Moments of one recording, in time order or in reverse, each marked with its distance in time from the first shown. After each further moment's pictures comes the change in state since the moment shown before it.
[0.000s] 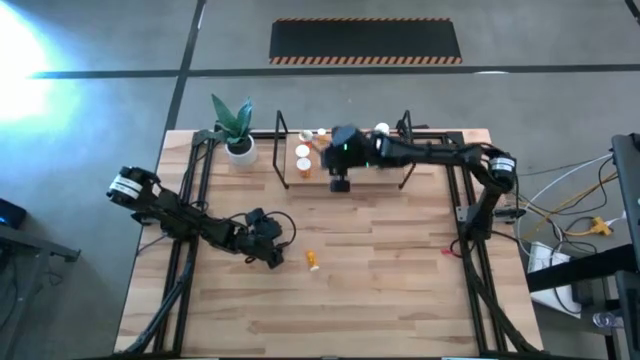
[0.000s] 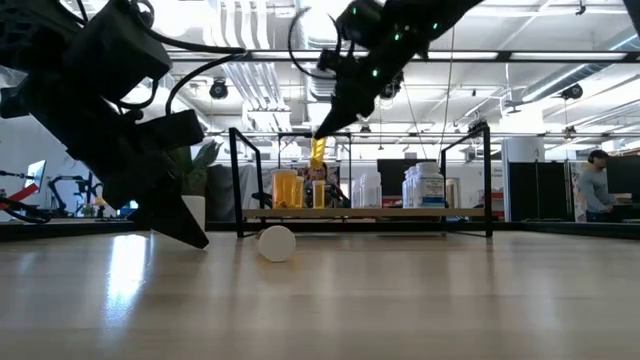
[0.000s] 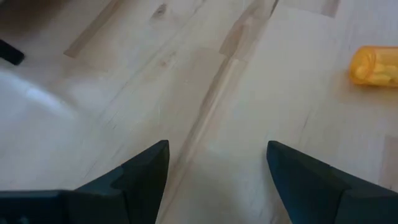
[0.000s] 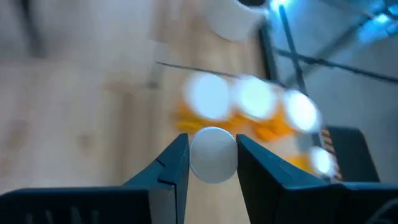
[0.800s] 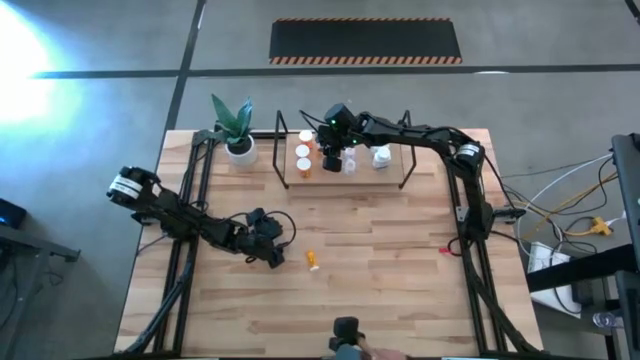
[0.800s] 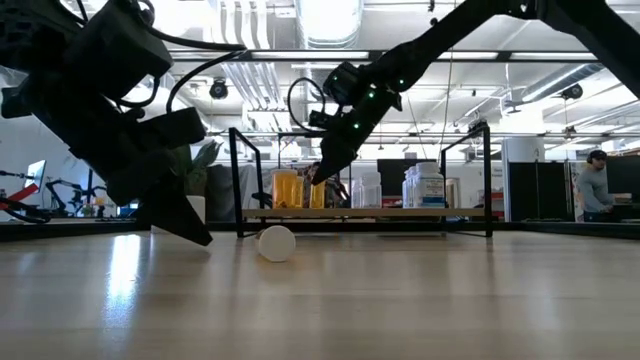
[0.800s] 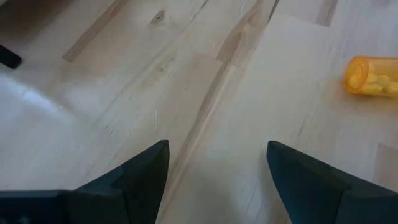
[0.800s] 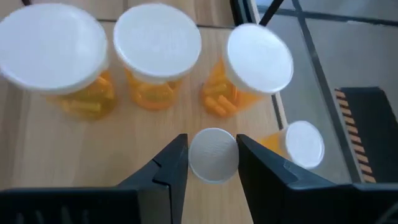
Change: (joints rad) left arm 0.000 0.000 0.000 0.021 0.000 -0.003; right arm -0.219 0.281 0.207 -0.020 -0.107 -0.017
